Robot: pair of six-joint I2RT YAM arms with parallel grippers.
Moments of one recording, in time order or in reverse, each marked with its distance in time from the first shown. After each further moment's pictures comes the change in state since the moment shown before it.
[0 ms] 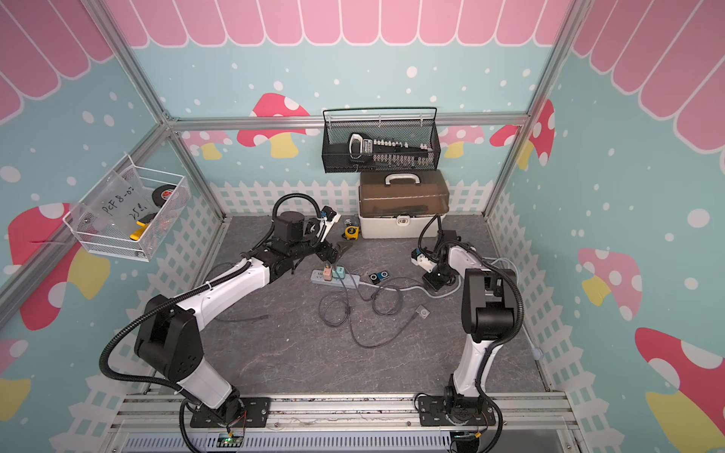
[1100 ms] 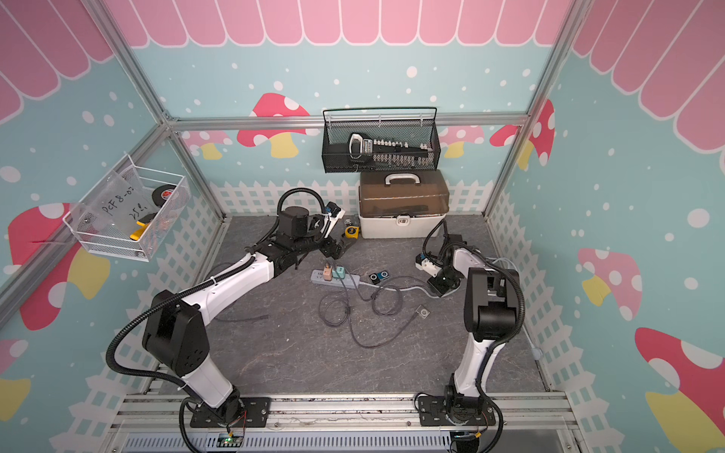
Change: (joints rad) left arm -0.011 0.047 0.093 -0.043 0.010 0.000; right arm -0.032 -0.019 -0.026 -0.002 -0.001 -0.054
